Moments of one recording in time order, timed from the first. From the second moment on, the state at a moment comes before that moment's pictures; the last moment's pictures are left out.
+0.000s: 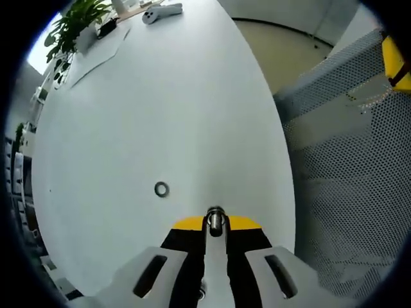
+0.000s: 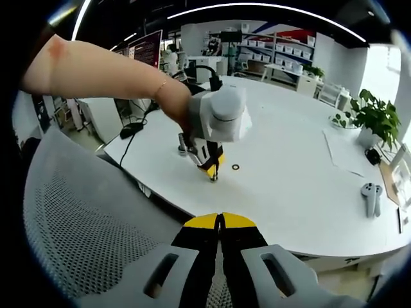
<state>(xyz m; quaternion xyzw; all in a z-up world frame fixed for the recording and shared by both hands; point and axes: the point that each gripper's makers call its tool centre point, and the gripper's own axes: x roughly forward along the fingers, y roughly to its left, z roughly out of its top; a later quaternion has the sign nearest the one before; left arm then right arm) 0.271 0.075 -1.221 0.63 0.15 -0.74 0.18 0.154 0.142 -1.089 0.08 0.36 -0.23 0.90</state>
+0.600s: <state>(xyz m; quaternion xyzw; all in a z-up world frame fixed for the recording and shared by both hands) 0.269 0.079 -1.224 0.64 0.14 -0.74 0.18 0.155 0.141 -1.087 0.08 0.36 -0.23 0.90</state>
